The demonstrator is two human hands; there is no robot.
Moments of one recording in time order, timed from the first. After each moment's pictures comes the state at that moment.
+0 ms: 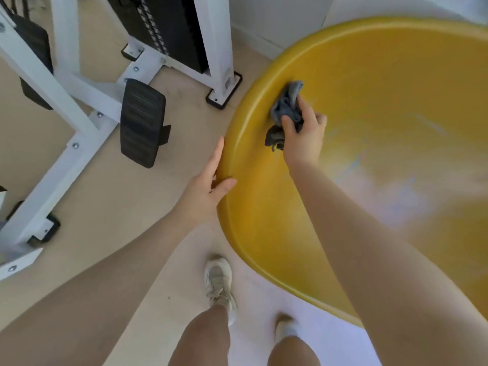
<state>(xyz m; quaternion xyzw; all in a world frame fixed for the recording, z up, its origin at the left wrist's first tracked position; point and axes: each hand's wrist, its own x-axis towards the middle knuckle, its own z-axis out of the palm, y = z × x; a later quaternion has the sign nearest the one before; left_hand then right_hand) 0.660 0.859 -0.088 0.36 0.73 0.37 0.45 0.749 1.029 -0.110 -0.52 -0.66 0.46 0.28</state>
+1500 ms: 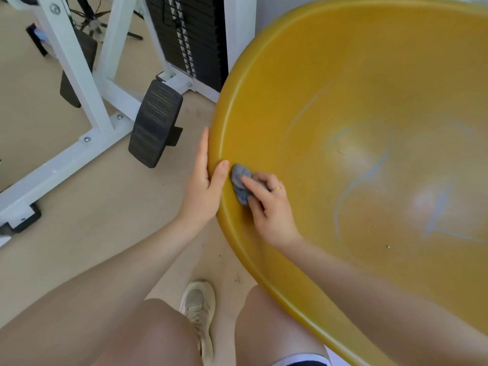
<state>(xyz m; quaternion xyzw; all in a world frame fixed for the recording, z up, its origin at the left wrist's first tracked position) 0.736 0.820 -0.190 0.32 0.73 0.57 0.20 0.841 0.913 -0.243 -0.17 -0.88 0.36 0.27</state>
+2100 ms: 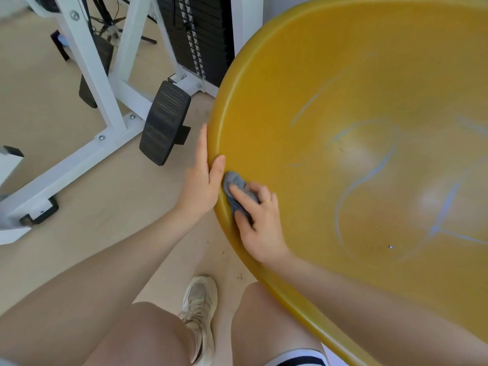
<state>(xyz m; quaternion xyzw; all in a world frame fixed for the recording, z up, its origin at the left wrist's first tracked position) 0.745 0.819 -0.179 0.33 0.82 0.46 0.13 0.859 0.882 -0.239 -0.19 -0.87 0.39 0.23</state>
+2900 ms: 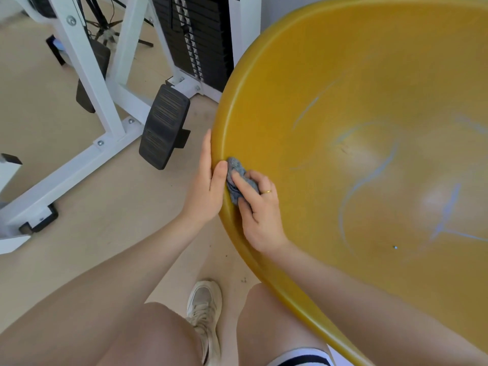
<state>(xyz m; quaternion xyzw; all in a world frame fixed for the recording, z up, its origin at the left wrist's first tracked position) 0.736 0.821 -0.194 0.35 0.76 0.53 0.16 0.834 0.886 -0.233 -0.18 -0.85 0.39 0.31</state>
